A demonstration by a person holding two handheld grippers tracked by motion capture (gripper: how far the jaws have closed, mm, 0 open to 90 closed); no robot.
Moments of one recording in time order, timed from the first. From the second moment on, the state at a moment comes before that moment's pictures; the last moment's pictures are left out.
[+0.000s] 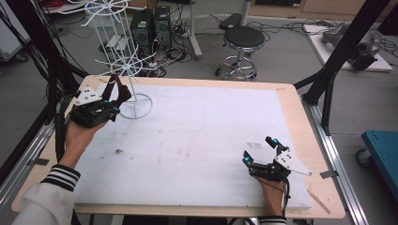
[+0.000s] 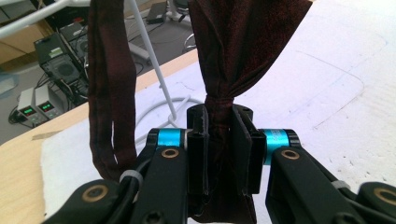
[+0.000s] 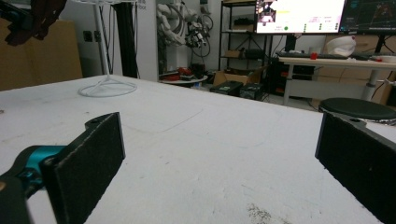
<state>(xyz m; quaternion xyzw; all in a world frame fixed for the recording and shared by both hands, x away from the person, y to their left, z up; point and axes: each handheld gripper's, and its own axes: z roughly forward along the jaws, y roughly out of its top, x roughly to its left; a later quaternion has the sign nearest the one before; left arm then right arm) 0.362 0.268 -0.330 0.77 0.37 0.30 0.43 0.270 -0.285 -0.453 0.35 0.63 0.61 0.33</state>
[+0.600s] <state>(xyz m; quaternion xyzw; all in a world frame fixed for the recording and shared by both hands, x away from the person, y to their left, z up) 0.366 0.274 -0.349 0.76 0.37 0.28 0.45 0.270 -0.285 -0.453 0.35 0.63 0.61 0.34</state>
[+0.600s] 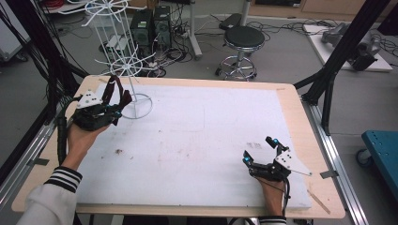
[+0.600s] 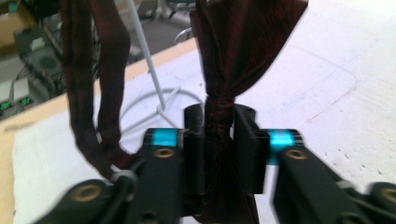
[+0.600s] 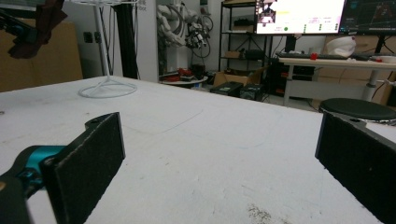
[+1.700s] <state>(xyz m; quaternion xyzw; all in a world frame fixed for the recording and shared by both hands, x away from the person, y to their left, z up) 0.291 0.298 -0.408 0.69 0.27 0.27 0.62 0.270 -0.285 -0.453 0.35 0.63 0.61 0.34</state>
